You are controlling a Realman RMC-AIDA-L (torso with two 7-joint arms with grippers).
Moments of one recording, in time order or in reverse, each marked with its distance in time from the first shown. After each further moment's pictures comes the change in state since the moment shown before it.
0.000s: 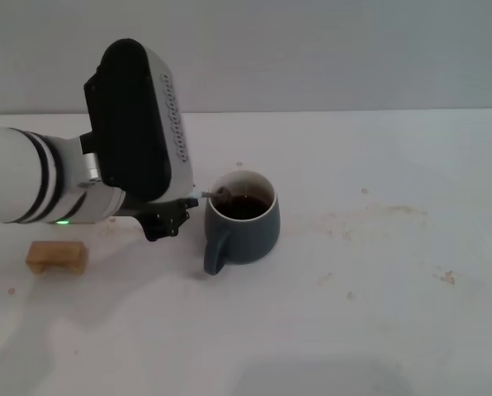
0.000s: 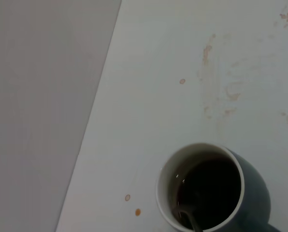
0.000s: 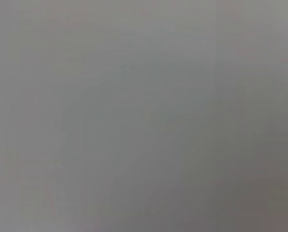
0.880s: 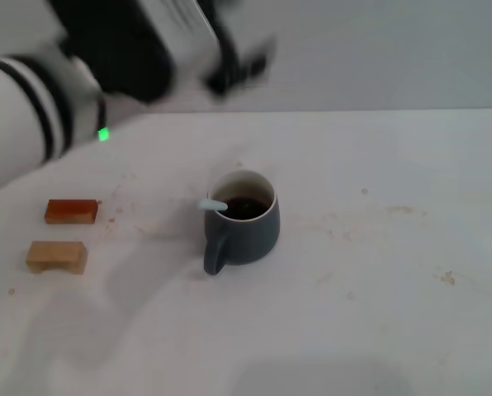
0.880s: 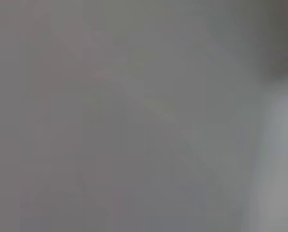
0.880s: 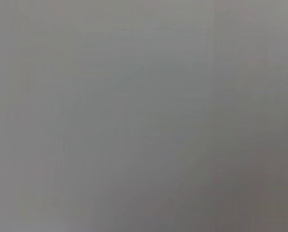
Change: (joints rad) left arm 0.132 -0.054 0.049 -0.190 0.123 0.479 -0.173; right arm 0.002 -0.001 0.000 -0.007 0.000 0.000 0.006
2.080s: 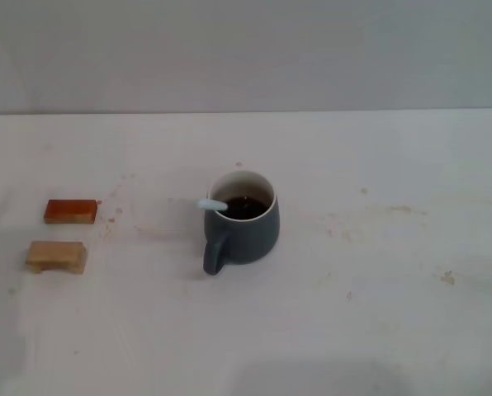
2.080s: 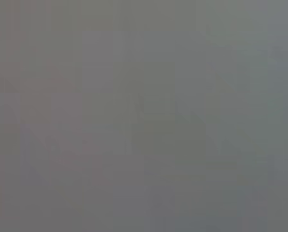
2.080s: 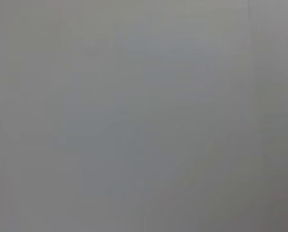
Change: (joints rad) left arm 0.300 -0.102 -0.010 1.118 -0.013 1.863 -0.560; right arm 0.026 0.000 -0.092 0.061 -0.015 -0.157 0.005
